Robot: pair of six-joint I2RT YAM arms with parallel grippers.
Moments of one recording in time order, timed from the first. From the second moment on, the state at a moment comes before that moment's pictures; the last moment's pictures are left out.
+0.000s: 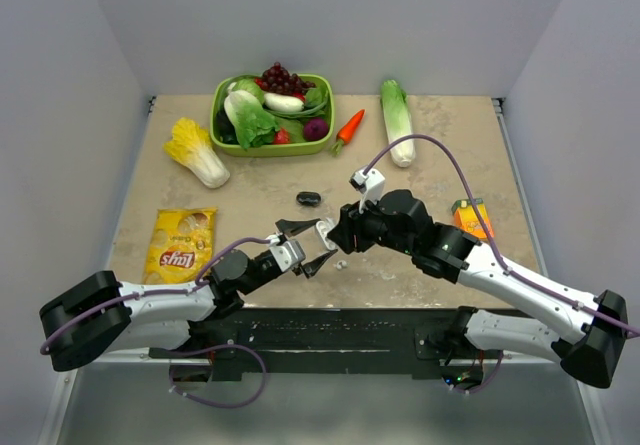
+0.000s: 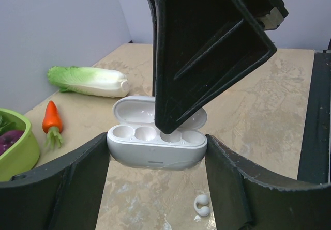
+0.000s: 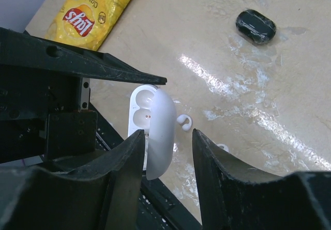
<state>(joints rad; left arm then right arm) -1.02 1.13 0.22 1.10 0.04 0.22 0.92 1.03 0.87 -0.28 0.01 0.39</state>
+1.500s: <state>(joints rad) -1.02 1.18 0.33 0.90 -0.04 0.11 0.92 0.99 0.95 -0.37 0.09 0.22</state>
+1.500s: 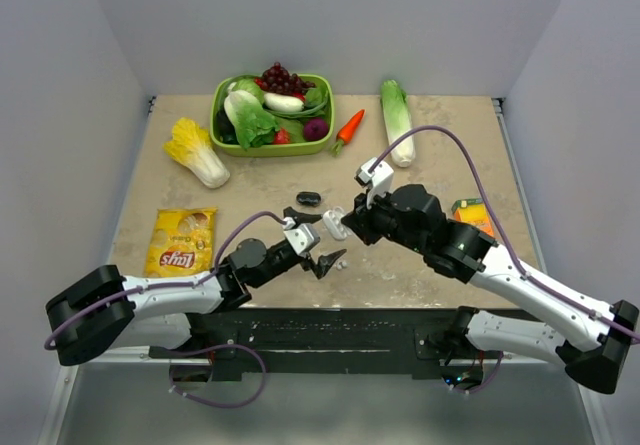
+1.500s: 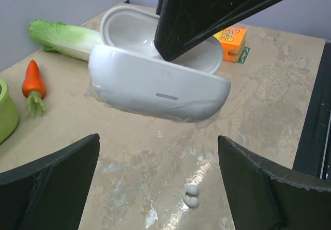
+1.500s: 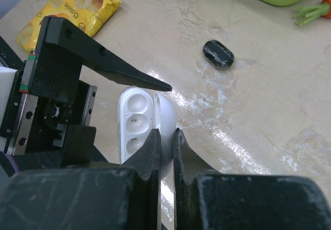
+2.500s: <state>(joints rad) -0.83 1.08 0.43 0.82 0.77 -0.23 1.26 0.97 1.04 -0.56 0.25 -0.18</state>
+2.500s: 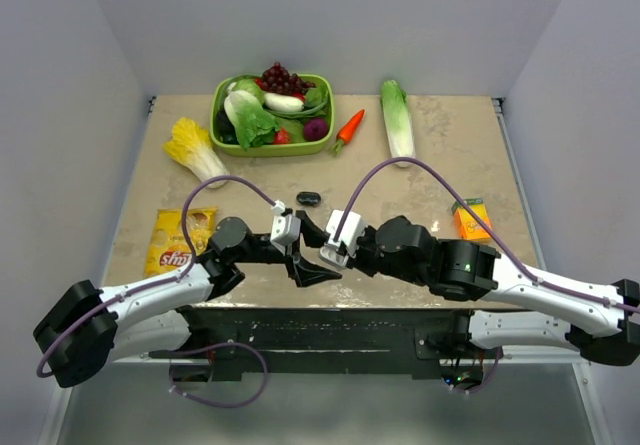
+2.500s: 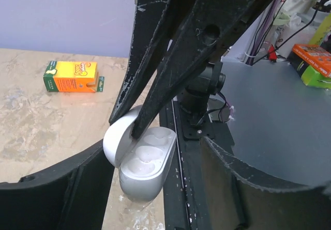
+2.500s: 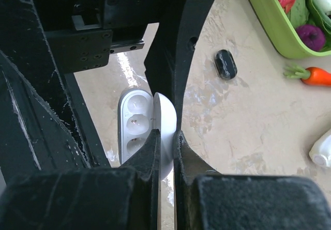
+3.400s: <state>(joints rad) -0.83 1.11 0.41 0.92 0.76 -0.29 1.26 0.92 1.04 -0.55 0.25 -0.16</state>
